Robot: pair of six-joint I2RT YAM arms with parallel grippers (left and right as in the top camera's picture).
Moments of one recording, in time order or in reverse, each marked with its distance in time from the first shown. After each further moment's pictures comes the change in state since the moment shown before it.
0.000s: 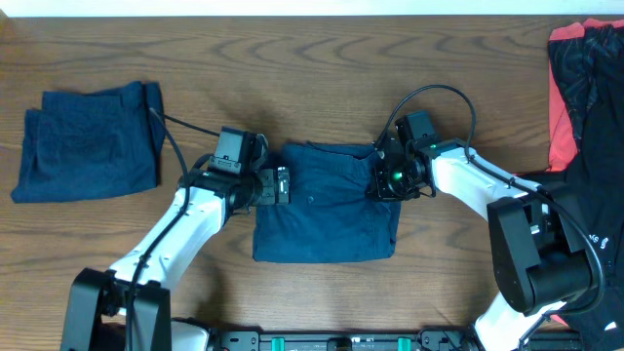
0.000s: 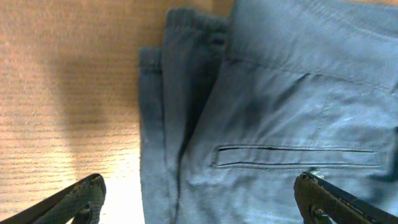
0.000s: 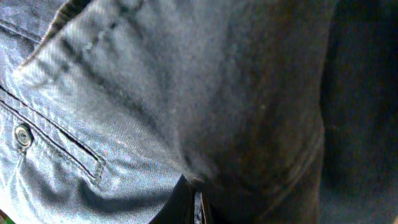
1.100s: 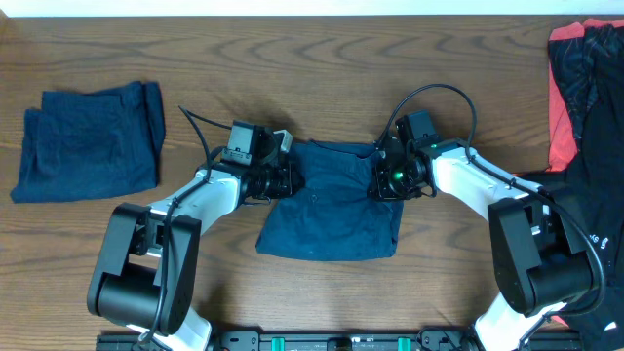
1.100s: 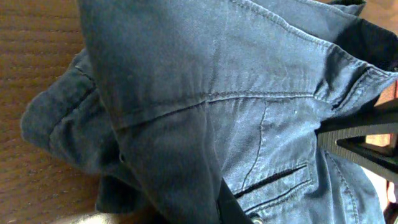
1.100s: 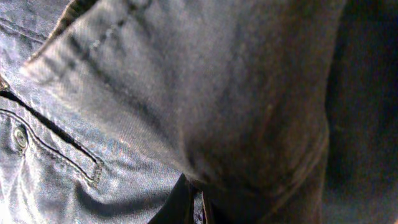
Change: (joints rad) left arm 0.006 0.261 0.019 0.273 0.378 -0.027; right arm 0.000 -0.005 0.001 -0.004 0.025 0.000
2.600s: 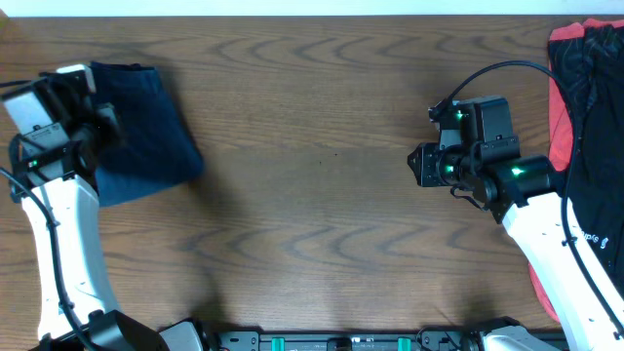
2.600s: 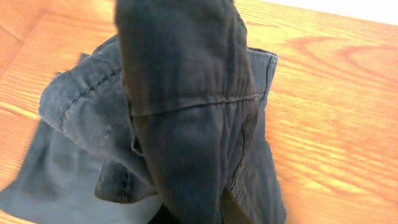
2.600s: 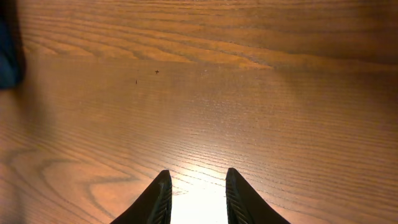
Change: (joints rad) left arm 0.703 -0.336 0.365 -0.343 -0.396 0.493; right arm -0.071 -0.546 0.072 -0.262 0.229 0.002
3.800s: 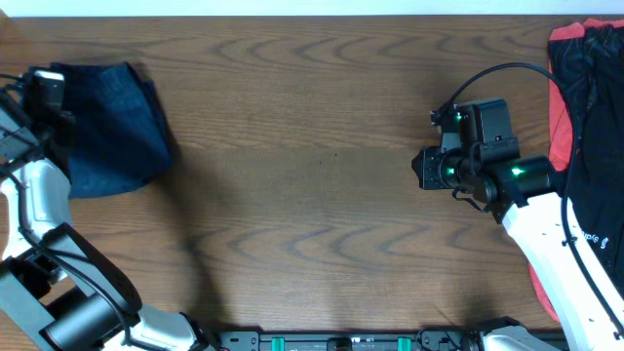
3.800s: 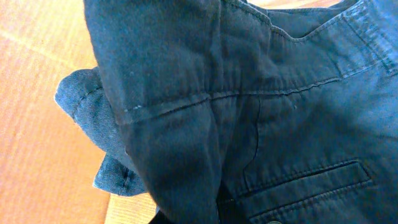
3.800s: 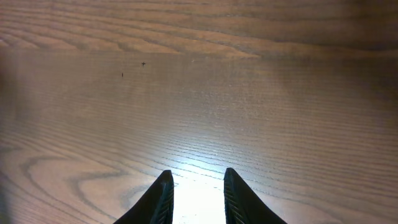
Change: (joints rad) left arm 0.195 0.313 0.000 0.457 -0.074 0.536; right arm 0.000 0.000 0.000 -0.037 0.037 0.000
